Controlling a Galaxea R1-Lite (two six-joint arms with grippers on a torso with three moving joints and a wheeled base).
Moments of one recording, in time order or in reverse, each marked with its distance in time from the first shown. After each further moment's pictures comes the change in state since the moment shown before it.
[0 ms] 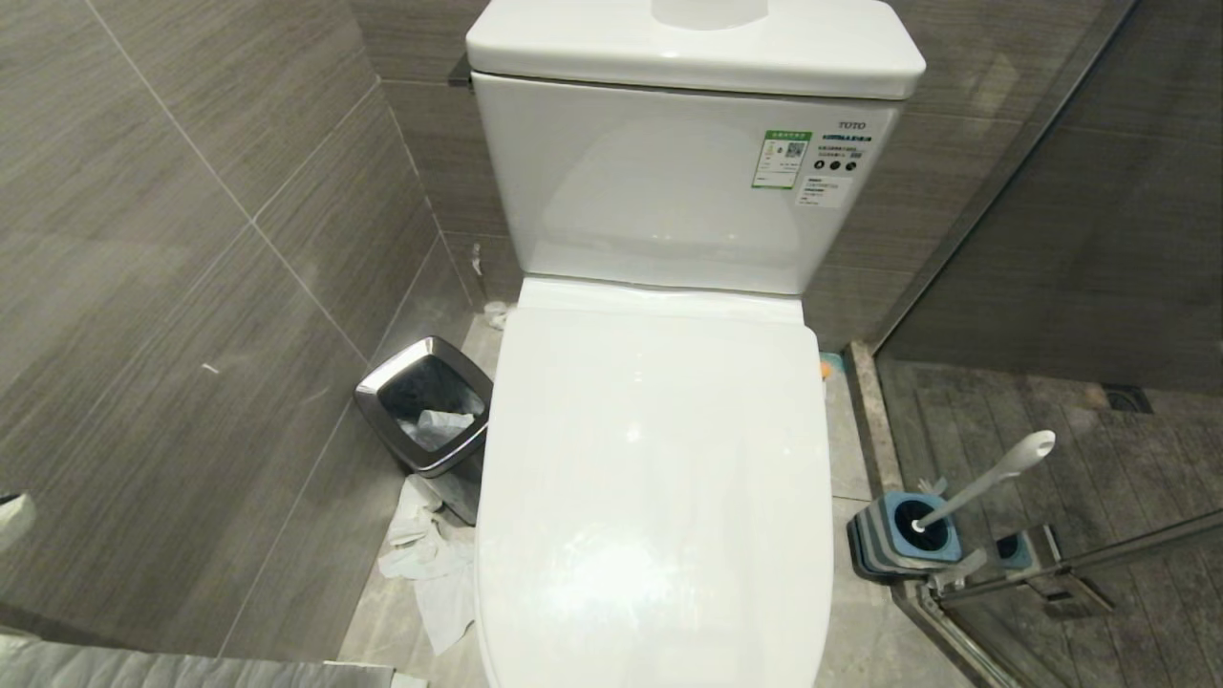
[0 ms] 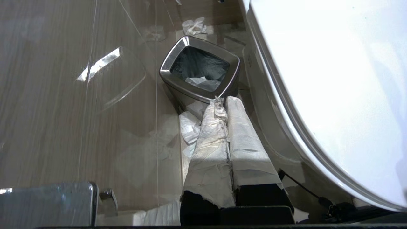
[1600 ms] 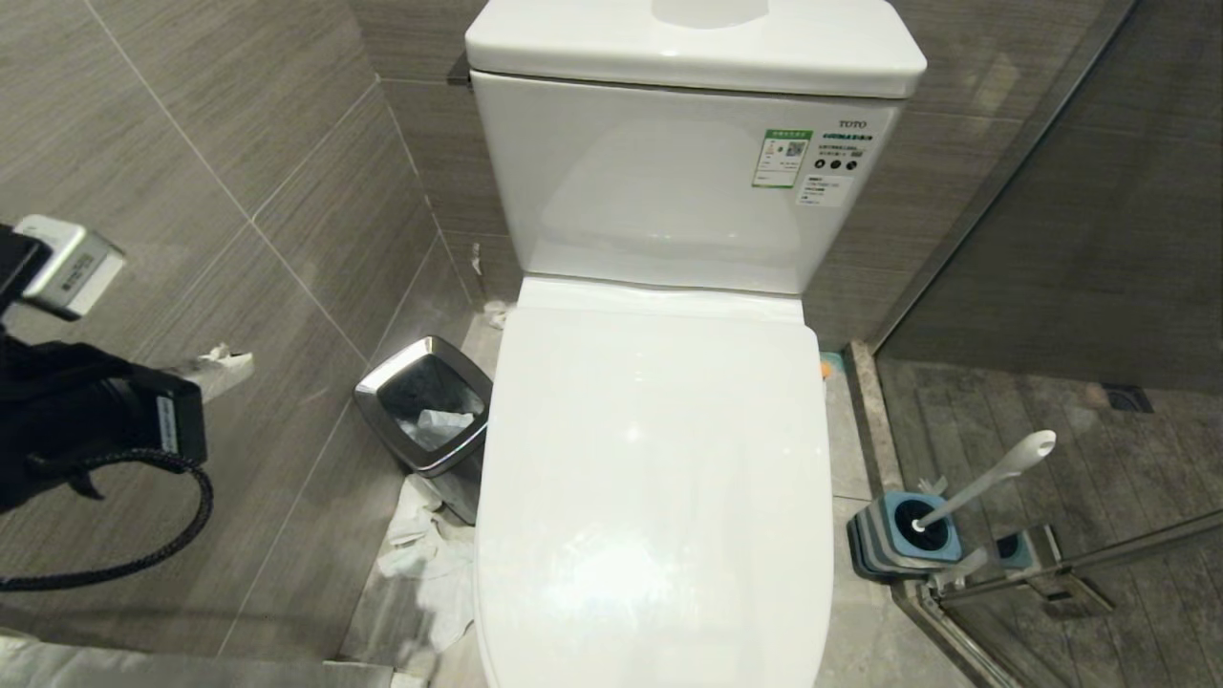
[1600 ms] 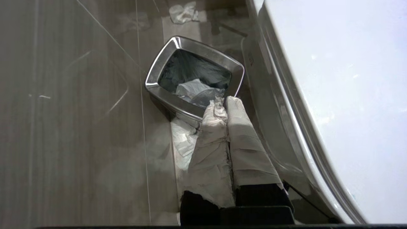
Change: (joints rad) left arm -0.038 0.591 -0.162 -0.301 -0.005 0.005; right arm 0.000 0.000 0.000 0.000 0.000 0.000
